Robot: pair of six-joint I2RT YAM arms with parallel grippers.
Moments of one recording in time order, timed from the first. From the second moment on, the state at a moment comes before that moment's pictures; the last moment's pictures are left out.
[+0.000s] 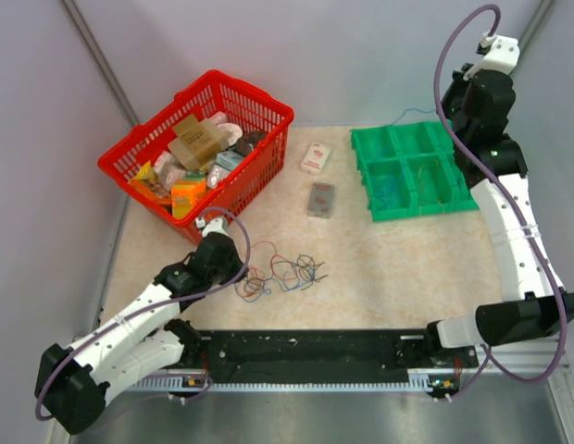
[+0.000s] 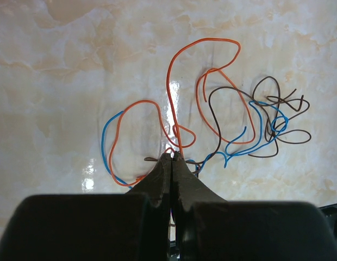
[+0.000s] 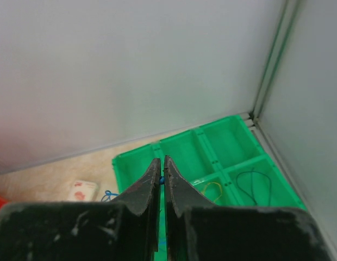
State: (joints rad) left arm -0.62 0.84 0.53 -0.49 -0.16 -0.79; right arm 0.16 1.41 1.71 -0.36 0.31 0.17
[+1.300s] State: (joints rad) left arm -0.62 0.87 0.54 -0.49 -0.12 -0.79; right arm 0.16 1.61 1.68 -0.41 0.69 0.05
